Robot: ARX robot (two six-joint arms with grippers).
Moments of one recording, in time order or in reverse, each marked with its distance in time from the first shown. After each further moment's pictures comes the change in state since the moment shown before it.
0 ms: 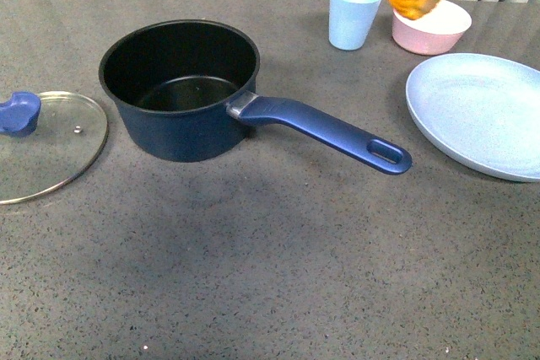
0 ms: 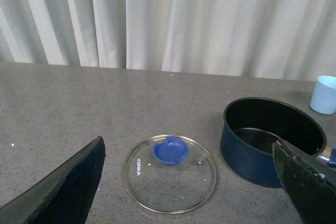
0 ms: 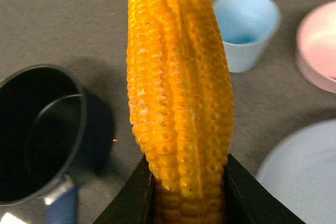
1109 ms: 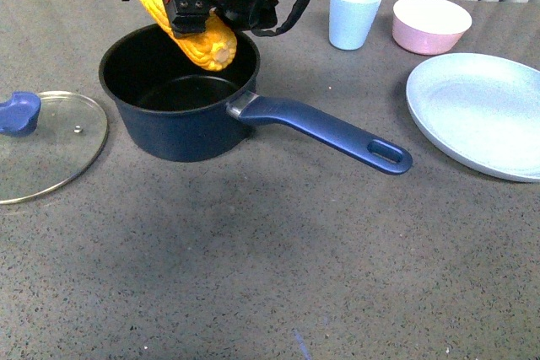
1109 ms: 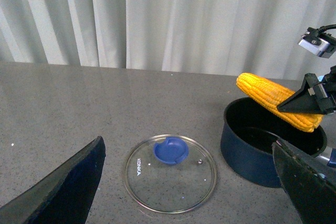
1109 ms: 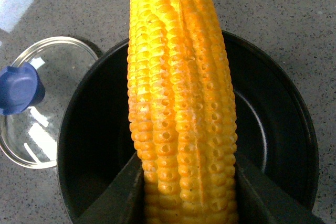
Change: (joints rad) left arm 0.000 0.000 0.000 0.000 0.000 0.000; right arm 0.326 0.397 0.462 -0.213 0.003 -0.015
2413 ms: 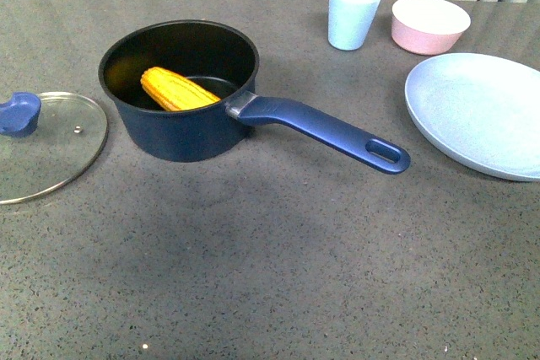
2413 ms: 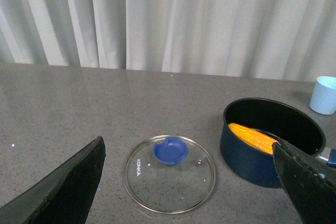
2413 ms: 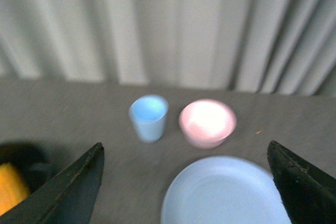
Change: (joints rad) left arm 0.000 0.000 0.000 0.000 0.000 0.000; right arm -0.319 -1.007 -0.915 0.487 0.369 -0.077
